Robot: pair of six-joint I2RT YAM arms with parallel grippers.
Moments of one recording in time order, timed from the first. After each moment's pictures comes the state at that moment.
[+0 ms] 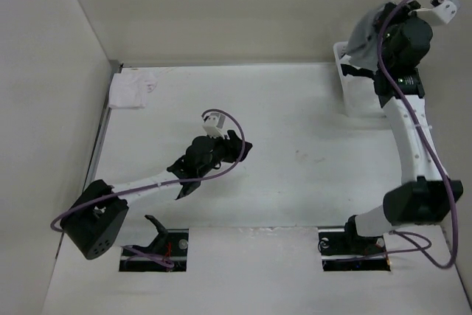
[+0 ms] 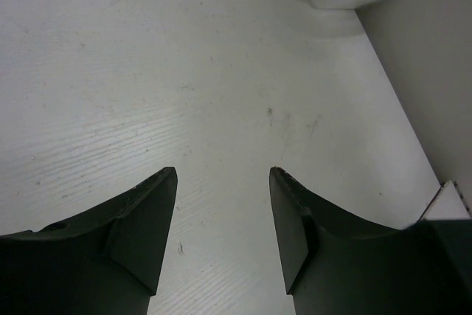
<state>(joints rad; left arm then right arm) -0.75 1.29 0.49 0.56 -0.05 -0.63 -0.05 1.54 1.62 0.12 0.38 0.49</state>
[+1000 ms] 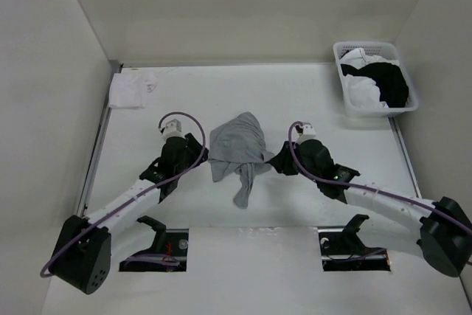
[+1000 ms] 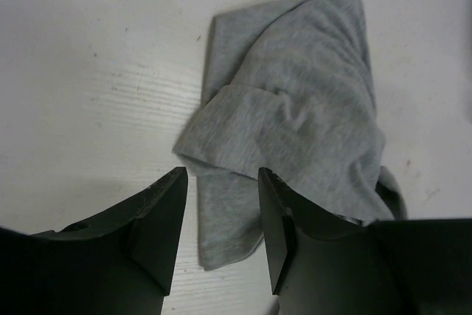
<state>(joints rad) -0.45 0.99 0.41 0.05 -0.16 -0.78 0.74 1.06 0.52 0.06 0.10 0.67</state>
